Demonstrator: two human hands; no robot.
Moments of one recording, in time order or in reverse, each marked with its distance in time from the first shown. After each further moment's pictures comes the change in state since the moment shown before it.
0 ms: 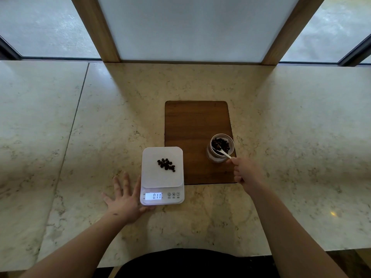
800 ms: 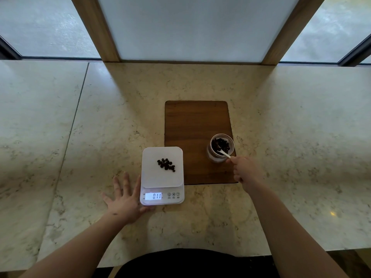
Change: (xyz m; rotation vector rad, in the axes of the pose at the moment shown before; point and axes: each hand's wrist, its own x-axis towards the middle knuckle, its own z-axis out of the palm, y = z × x) left_hand -0.003 0.003 -0.002 -0.010 -0.002 -0.005; right_hand -0.002 -0.004 0.004 -0.055 0.053 -0.047
